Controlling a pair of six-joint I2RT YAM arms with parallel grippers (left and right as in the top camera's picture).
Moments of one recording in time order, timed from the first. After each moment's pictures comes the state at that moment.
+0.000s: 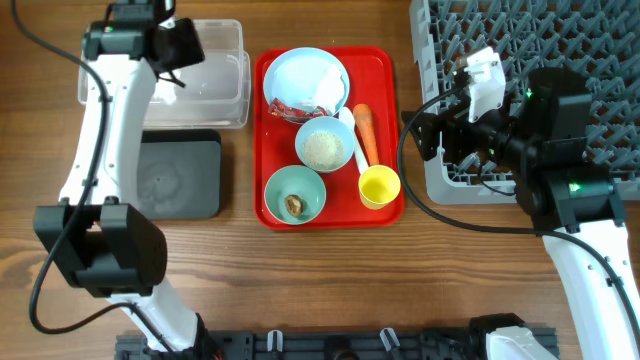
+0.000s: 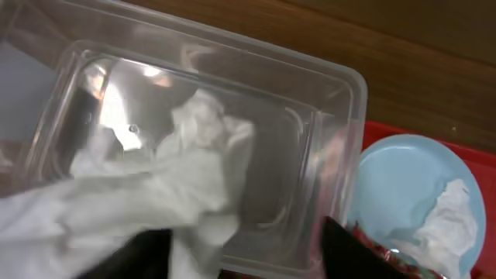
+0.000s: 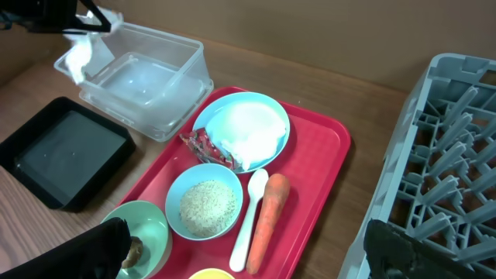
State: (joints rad) left arm 0.00 1.91 1.85 -0.89 -0.05 -0.26; right arm 0.12 1.17 1.17 -0.59 -0.46 -0.13
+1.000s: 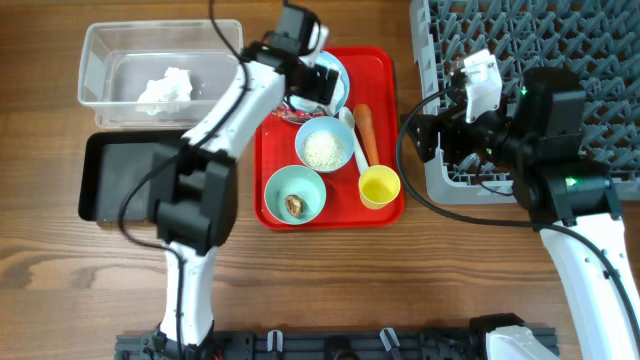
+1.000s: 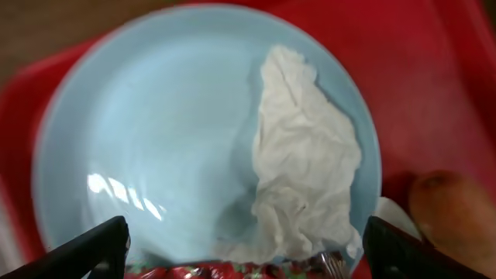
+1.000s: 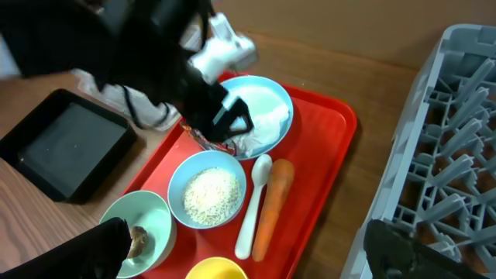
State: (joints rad) left arm -0.39 2.25 1.85 -0.67 0.04 -0.02; right arm 0.12 1.19 1.17 -0.62 -0.46 -0.12
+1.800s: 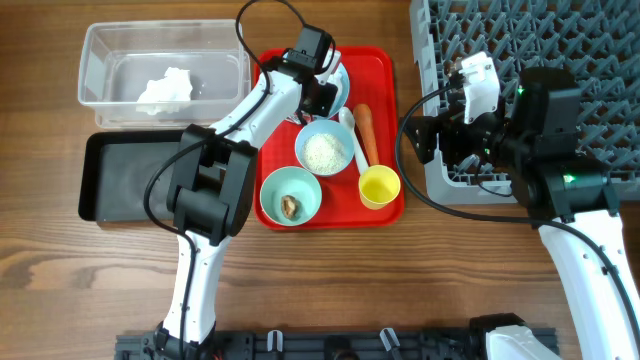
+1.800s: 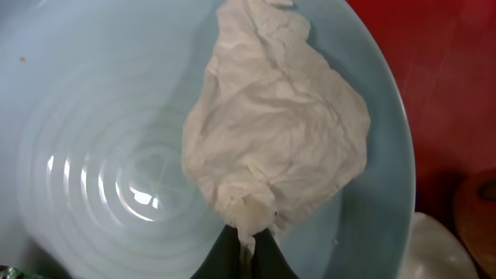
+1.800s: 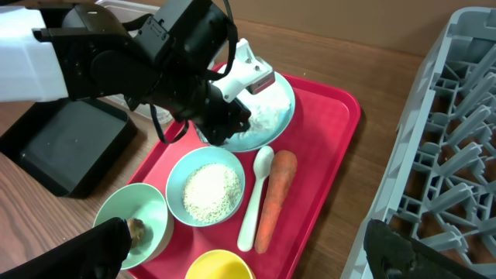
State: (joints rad) left arm -0.42 2.34 1.85 -0.64 0.03 0.00; right arm 0.12 1.20 1.17 -0.64 -0.46 -0.11
